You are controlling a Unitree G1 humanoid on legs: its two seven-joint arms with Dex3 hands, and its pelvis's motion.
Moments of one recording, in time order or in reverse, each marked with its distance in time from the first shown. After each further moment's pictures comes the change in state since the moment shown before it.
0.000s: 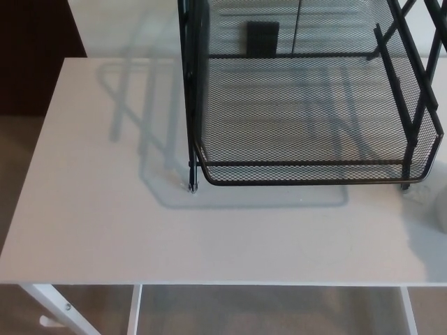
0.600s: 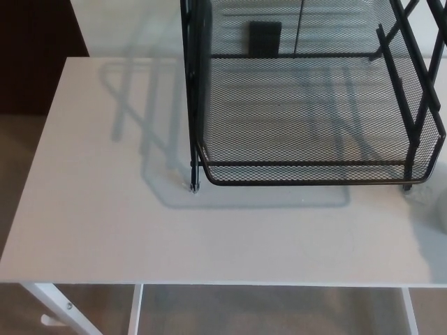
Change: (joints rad) left_arm 0.025 0.004 -0.002 -0.071 -0.001 0.001 -0.003; right_arm 0.002 0.000 0.066 0.024 -0.058 0.004 0.000
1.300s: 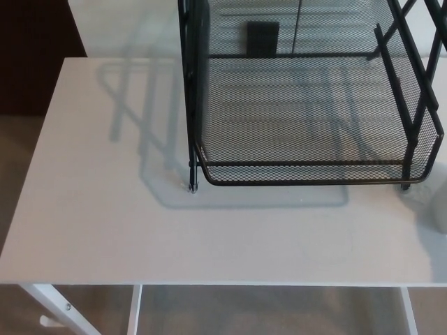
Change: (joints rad) left_arm 0.007 0.001 -0.002 -0.017 0.000 0.000 -0.009; right_arm -0.030 0.000 0.097 0.015 -0.067 0.004 0.000
